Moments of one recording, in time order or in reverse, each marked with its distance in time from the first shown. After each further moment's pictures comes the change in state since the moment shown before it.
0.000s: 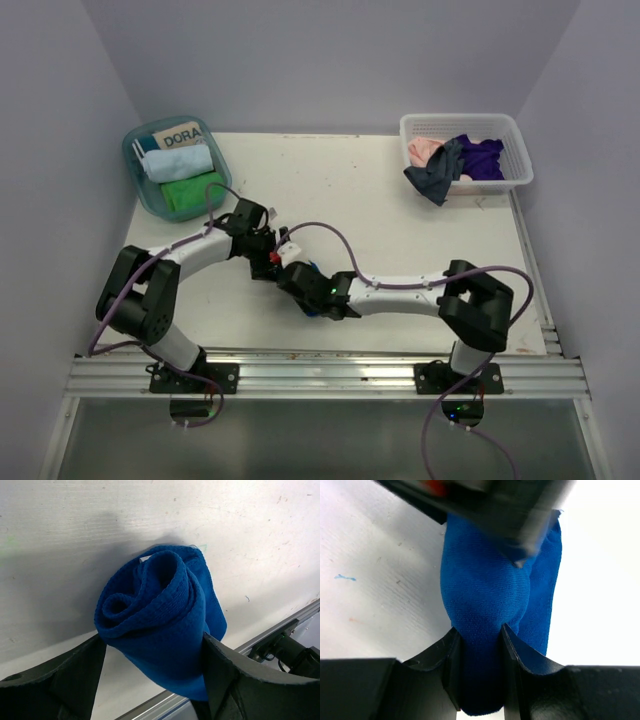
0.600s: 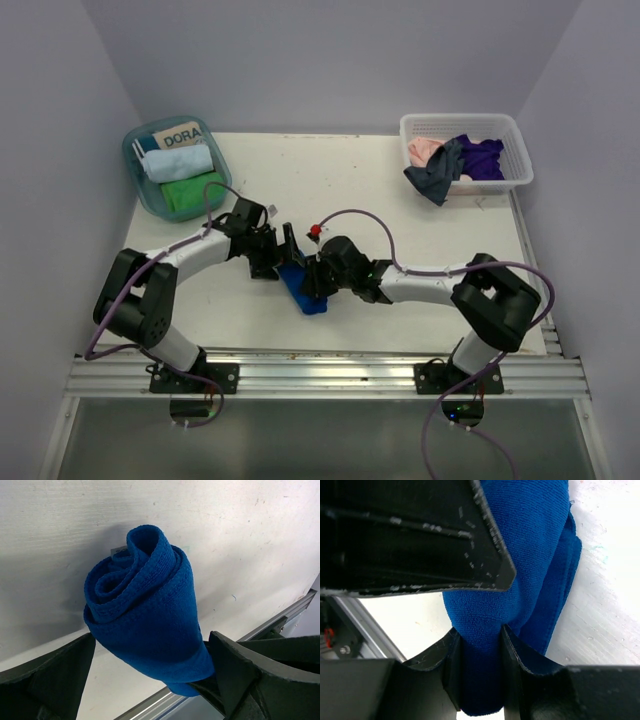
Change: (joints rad) left arm 0.000 -0.033 -0.002 0.031 0.023 -0.020; right arm -0.280 -0.143 -0.299 0.421 -0.574 0.217
